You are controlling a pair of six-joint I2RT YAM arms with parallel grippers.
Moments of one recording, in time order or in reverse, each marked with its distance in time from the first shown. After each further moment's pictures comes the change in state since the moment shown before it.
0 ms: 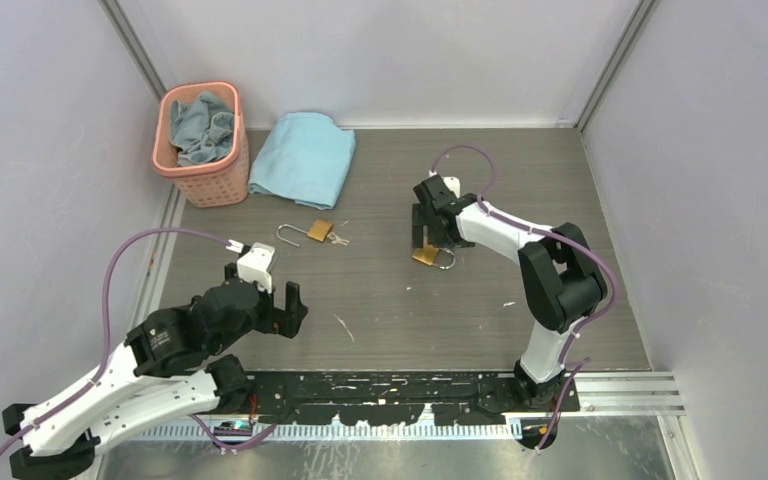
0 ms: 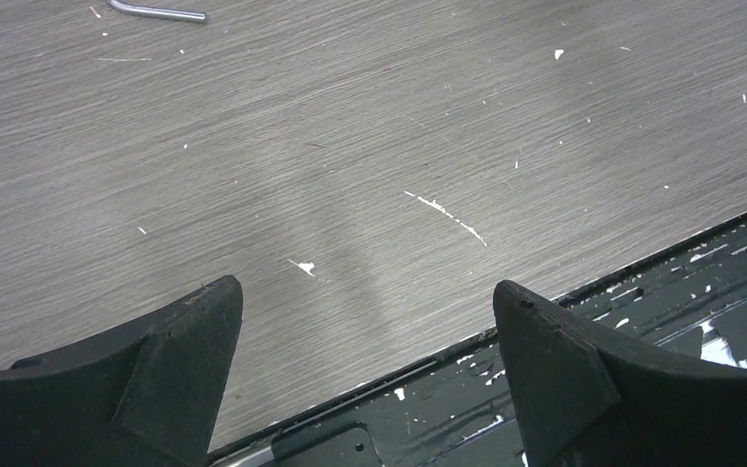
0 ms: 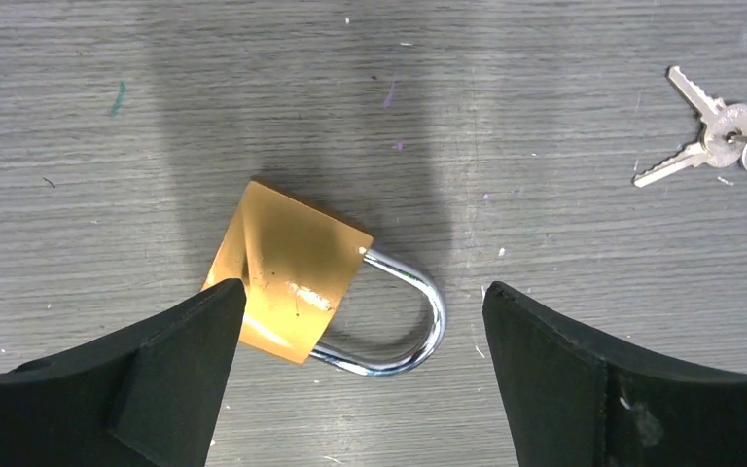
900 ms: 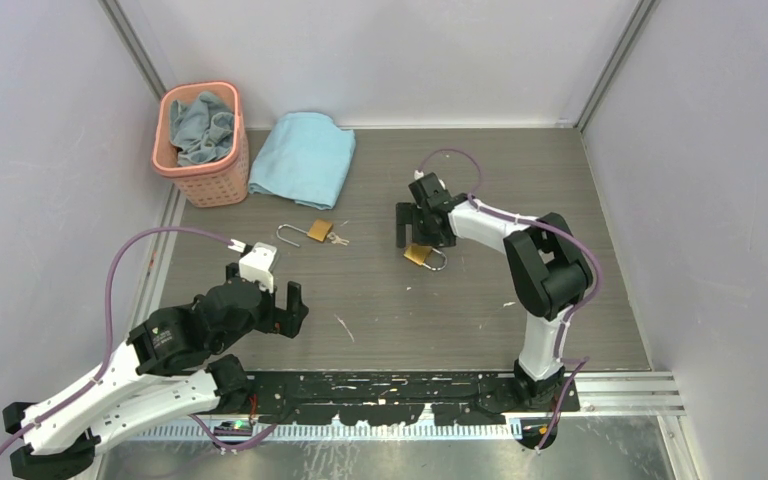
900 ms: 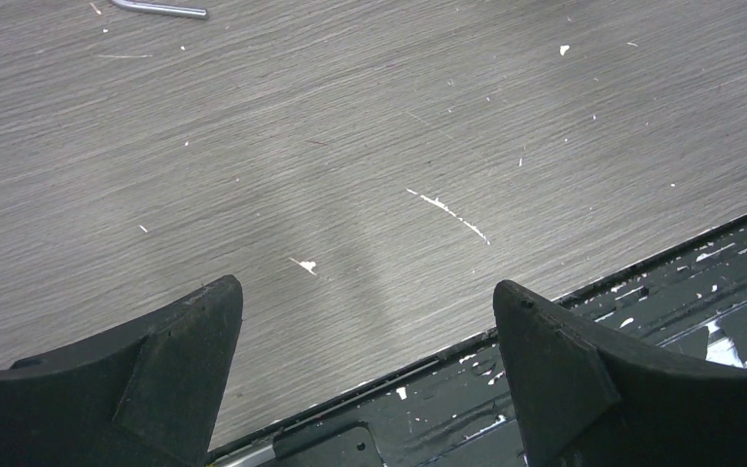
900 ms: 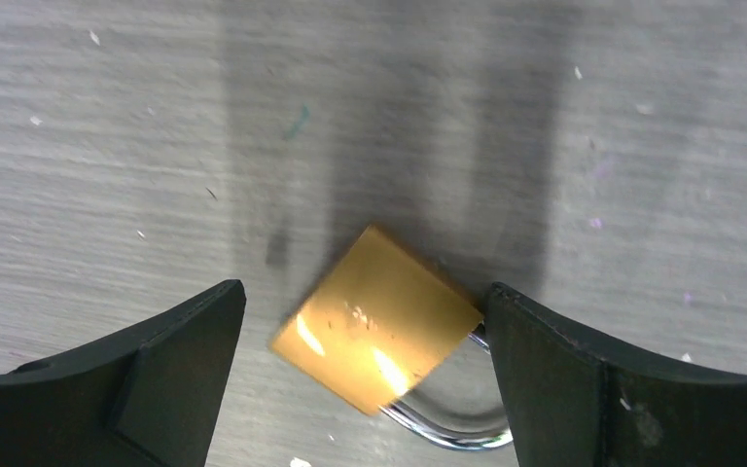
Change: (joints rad) left arm 0.000 0.018 0.000 0.000 -0.002 0.000; right arm 0.000 0.082 0.009 0.137 -0.251 -0.024
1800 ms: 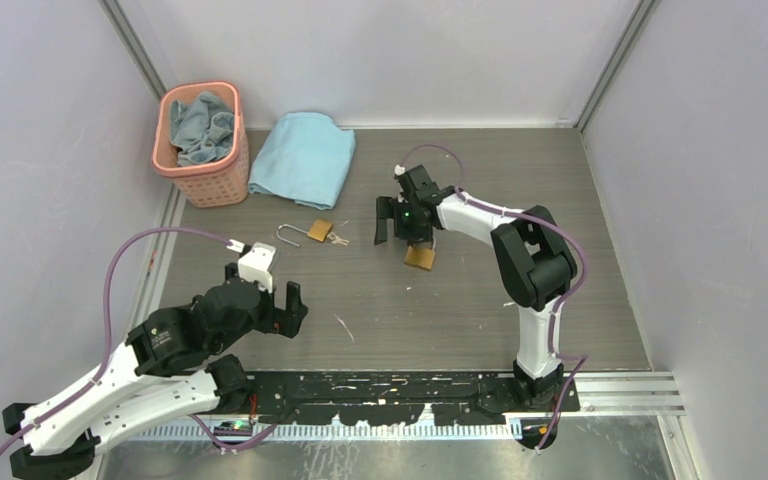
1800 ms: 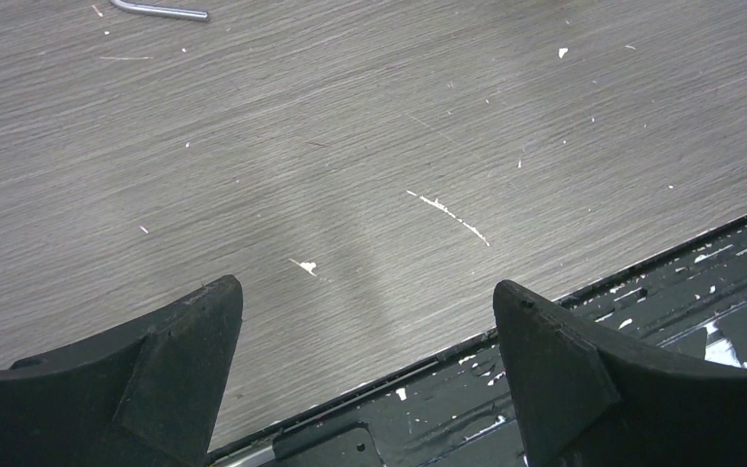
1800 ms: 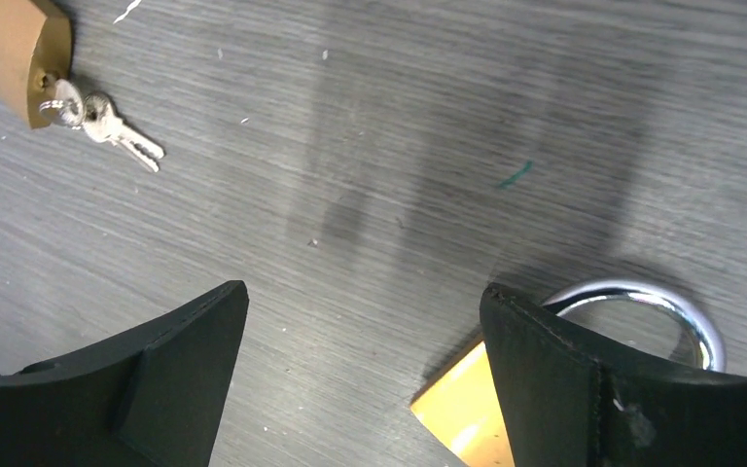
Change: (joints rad) left arm 0.000 -0.003 0.000 0.000 -0.002 0.000; right arm 0.018 0.113 0.150 0.031 -0.233 0.011
